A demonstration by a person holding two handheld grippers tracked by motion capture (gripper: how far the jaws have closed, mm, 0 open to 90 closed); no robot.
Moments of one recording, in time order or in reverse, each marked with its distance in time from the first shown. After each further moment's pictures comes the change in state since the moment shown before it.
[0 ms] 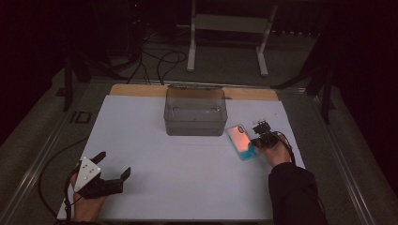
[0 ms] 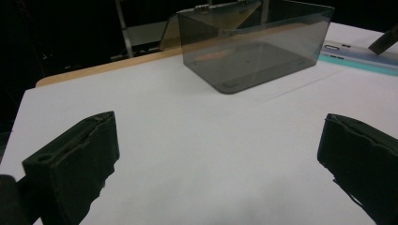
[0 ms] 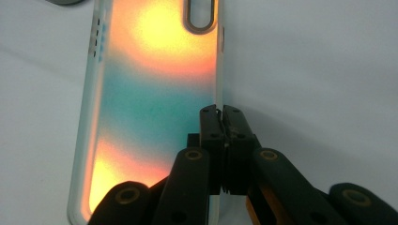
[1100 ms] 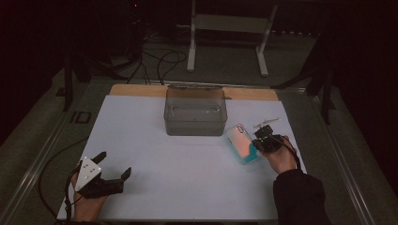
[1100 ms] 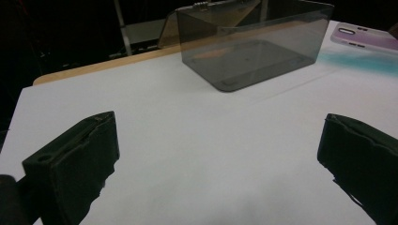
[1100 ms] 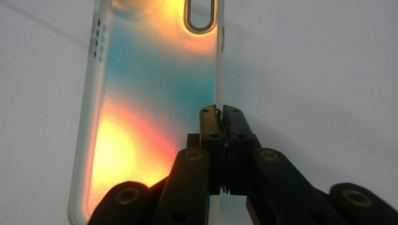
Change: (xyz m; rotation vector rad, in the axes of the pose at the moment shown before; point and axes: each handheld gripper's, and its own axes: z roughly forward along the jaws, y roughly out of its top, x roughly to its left) left arm 0.000 0.000 0.001 0.007 -0.004 -0.002; right arm 0.020 -0.011 -0.036 -0.083 -0.033 -0.129
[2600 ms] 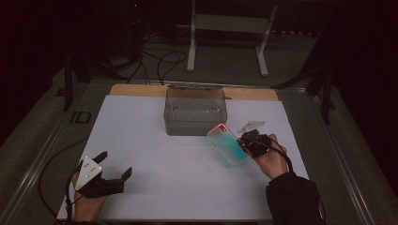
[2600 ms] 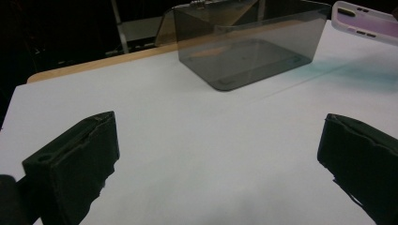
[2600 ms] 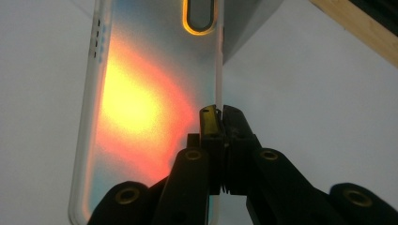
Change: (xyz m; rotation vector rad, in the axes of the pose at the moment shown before) left arm 0.000 0.002 0.001 0.010 -0.012 -0.007; right arm 0.056 0.021 -0.032 -0.130 0.027 -0.223
